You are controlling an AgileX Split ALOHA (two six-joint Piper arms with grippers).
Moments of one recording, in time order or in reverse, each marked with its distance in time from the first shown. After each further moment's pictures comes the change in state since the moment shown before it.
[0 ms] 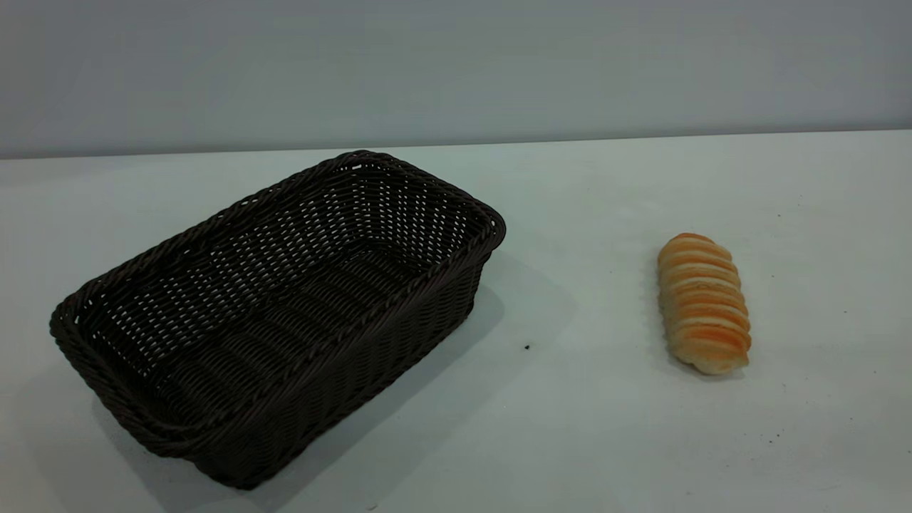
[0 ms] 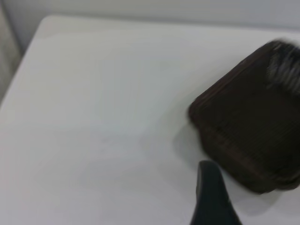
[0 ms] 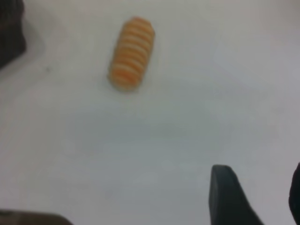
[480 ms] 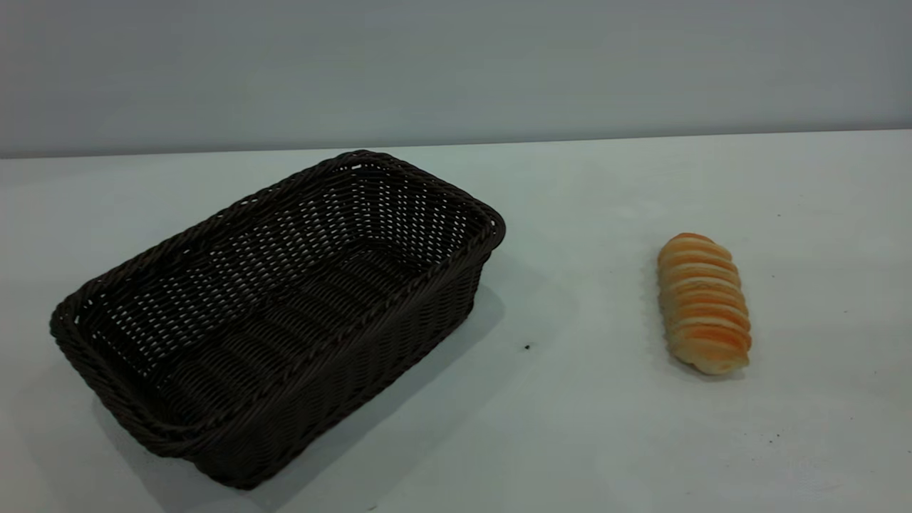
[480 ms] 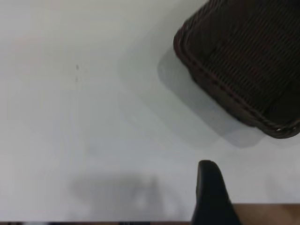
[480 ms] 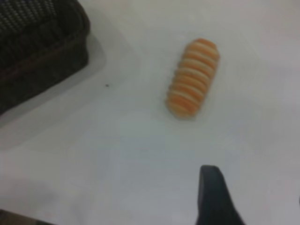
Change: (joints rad) left arm 0.000 0.649 -0.096 -0.063 -0.084 0.024; right arm 0.000 0.434 -0.043 0.264 -0.282 -0.264
